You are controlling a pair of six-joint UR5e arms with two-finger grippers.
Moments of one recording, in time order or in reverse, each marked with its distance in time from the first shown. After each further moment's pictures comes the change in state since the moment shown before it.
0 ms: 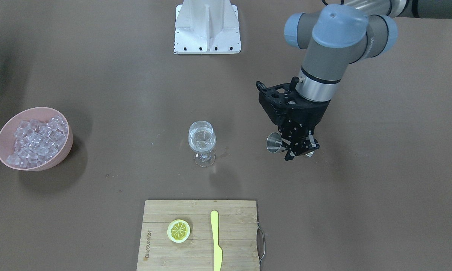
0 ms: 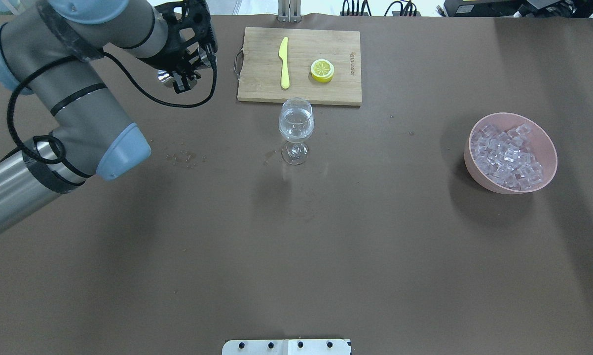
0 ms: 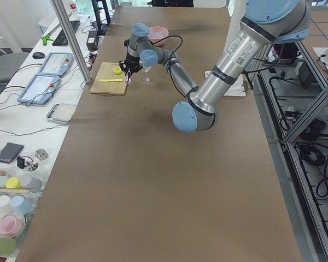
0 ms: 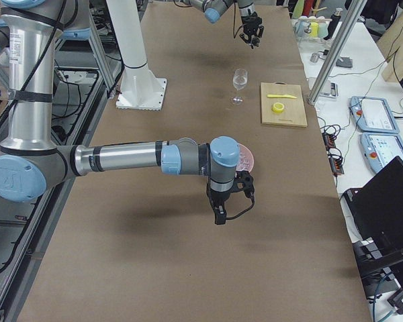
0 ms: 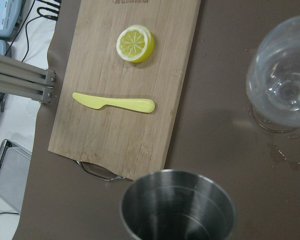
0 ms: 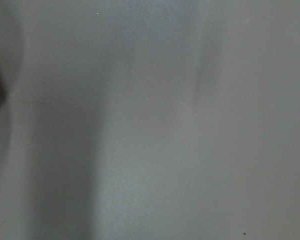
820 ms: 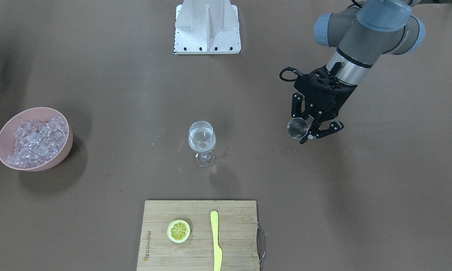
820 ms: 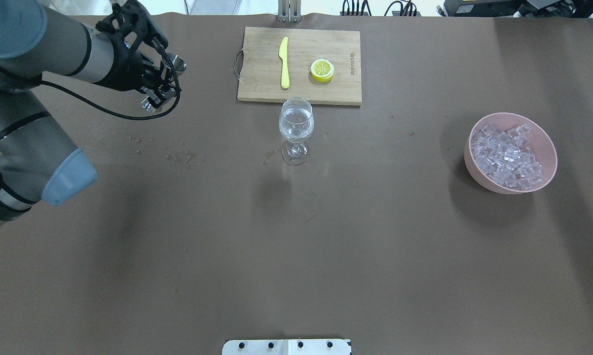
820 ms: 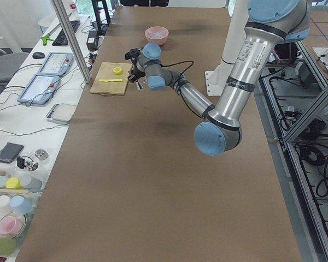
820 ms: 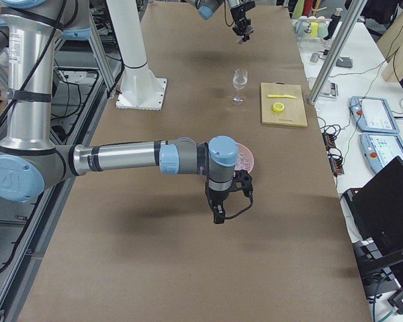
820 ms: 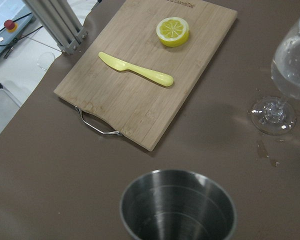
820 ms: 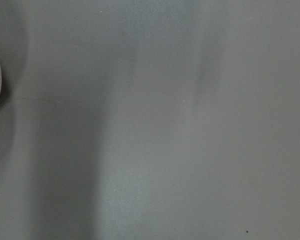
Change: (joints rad) left arm 0.002 0.282 -0.117 -0.450 0.013 -0.772; right arm 0.000 -0.010 0.011 0.000 0.005 -0.001
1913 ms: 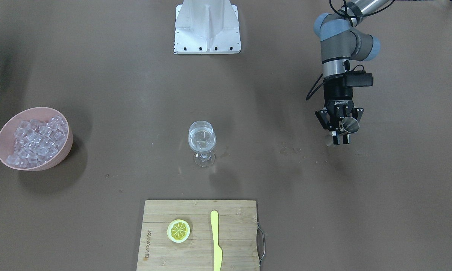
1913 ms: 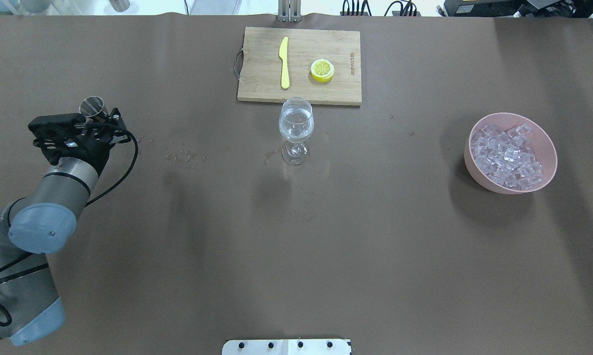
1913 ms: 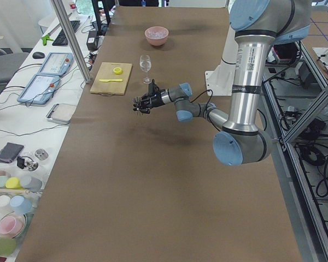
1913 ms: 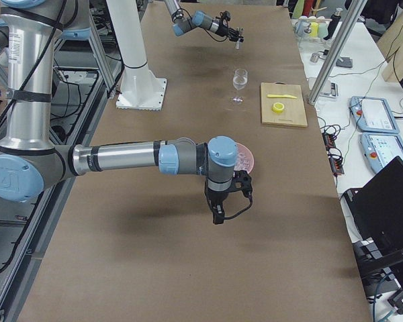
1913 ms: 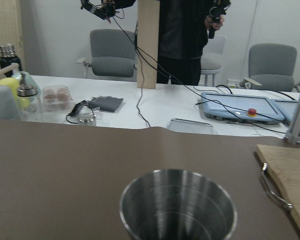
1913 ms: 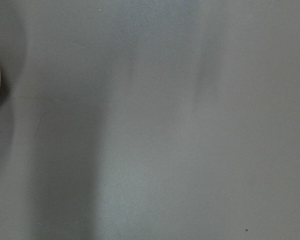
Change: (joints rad) left arm 0.374 0.288 0.075 -0.229 1.110 -0.683; right arm 0.000 -0.003 0.000 0.000 -0.001 0.000
